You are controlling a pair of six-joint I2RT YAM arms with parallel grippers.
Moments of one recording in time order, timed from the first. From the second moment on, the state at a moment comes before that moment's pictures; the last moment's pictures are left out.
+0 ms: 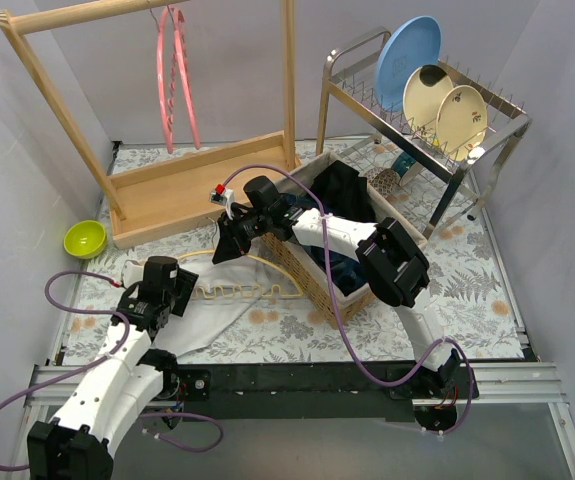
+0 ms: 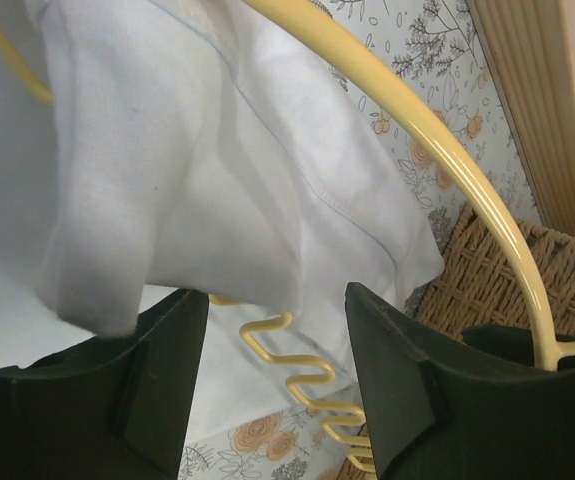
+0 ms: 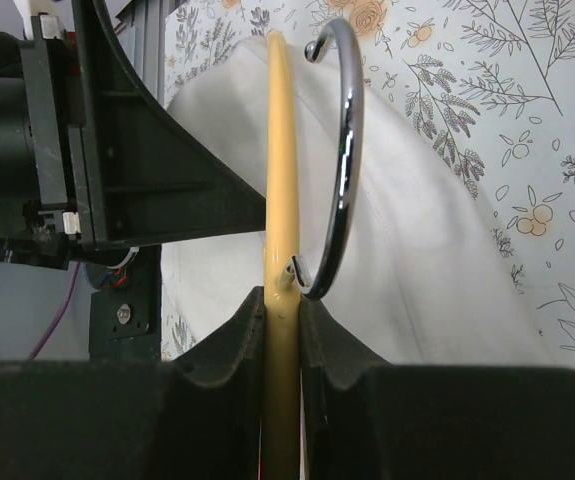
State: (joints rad) left arm -0.22 0.69 0.44 -0.60 -0.25 -1.33; right arm 0.88 2.18 1.68 -0.03 -0.85 0.24
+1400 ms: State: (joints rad) left arm -0.22 0.44 0.72 -0.84 -0.25 -1.27; right arm 0.88 2.18 1.66 0.02 -0.88 0.27
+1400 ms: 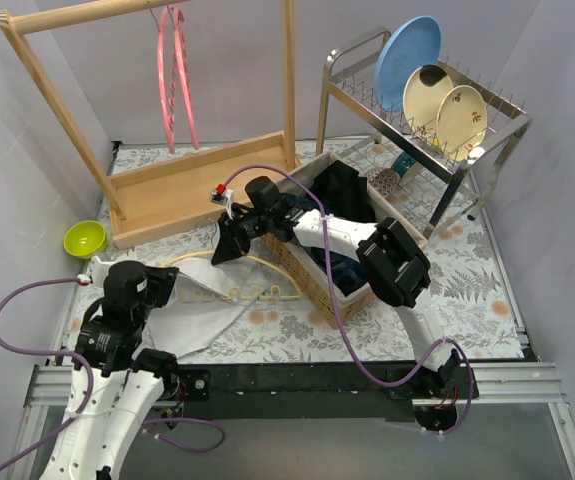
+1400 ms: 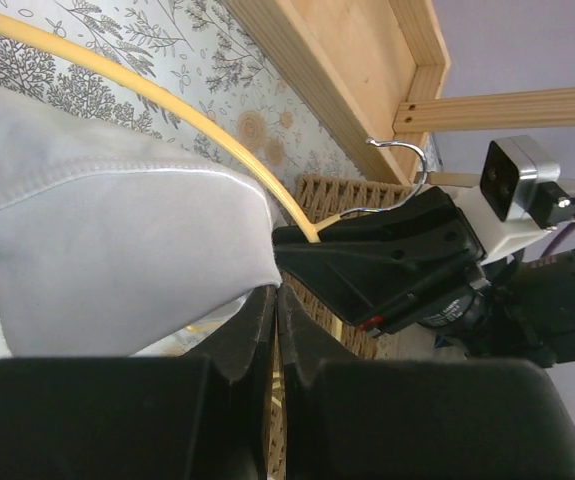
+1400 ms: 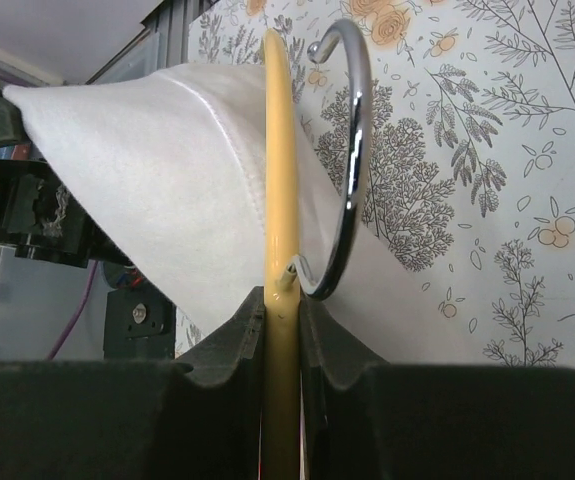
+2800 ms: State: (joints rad) left arm -0.22 0.28 0.48 -0.74 0.20 -1.21; right arm 0.86 2.12 1.61 -0.07 -0.81 0.21
